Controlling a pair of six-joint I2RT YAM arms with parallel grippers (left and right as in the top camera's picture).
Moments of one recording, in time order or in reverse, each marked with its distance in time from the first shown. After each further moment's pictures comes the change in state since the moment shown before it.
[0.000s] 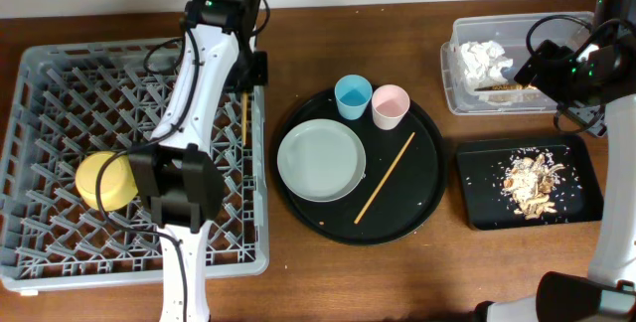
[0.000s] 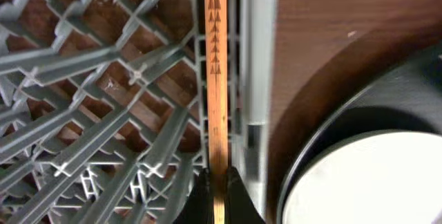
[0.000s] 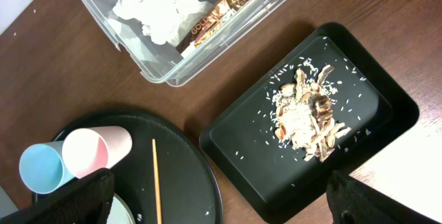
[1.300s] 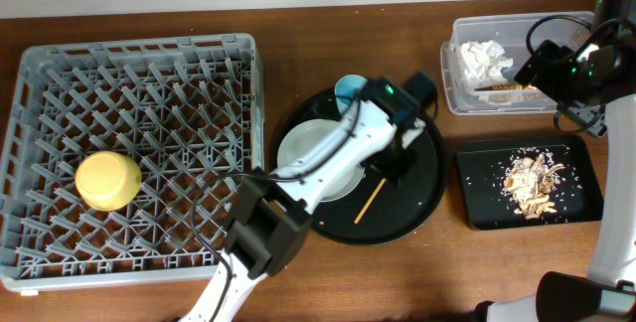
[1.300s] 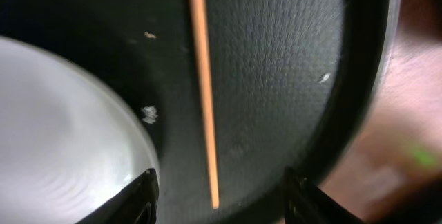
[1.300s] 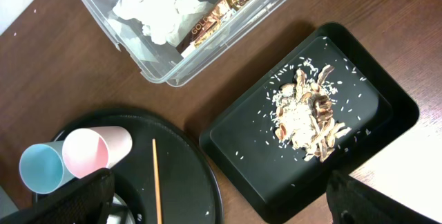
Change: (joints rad) left arm -0.611 -0.014 -0.224 0.136 0.206 0.089; right arm 0.000 0.000 0.000 0.000 0.000 0.000
